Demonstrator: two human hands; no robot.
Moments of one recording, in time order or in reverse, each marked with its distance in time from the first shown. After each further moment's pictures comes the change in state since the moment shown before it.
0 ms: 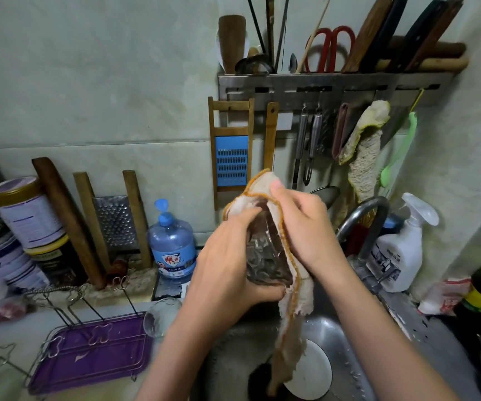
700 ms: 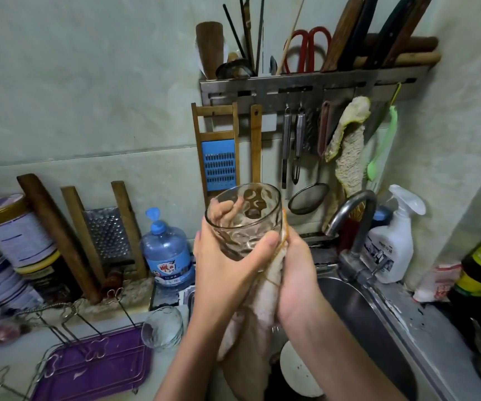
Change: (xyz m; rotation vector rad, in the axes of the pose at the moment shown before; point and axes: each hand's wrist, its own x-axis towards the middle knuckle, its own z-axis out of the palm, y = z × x) left_hand 0.010 0.006 0.022 -0.595 0.258 -0.474; right_hand -0.022 0.019 0.033 1.220 0.080 0.784
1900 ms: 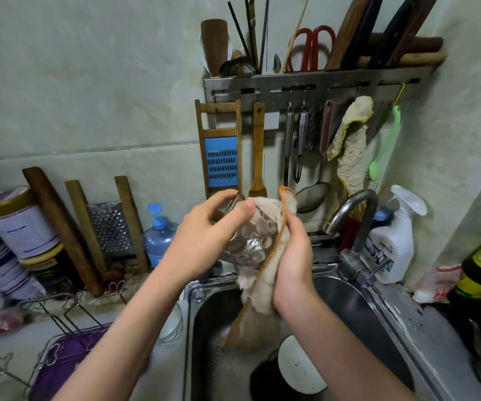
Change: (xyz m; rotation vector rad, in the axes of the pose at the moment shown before) left_hand 0.037 0.029 -0.032 0.248 -0.369 -0.122; right_hand 0.003 0.002 -0.010 -0.124 0.097 -0.289
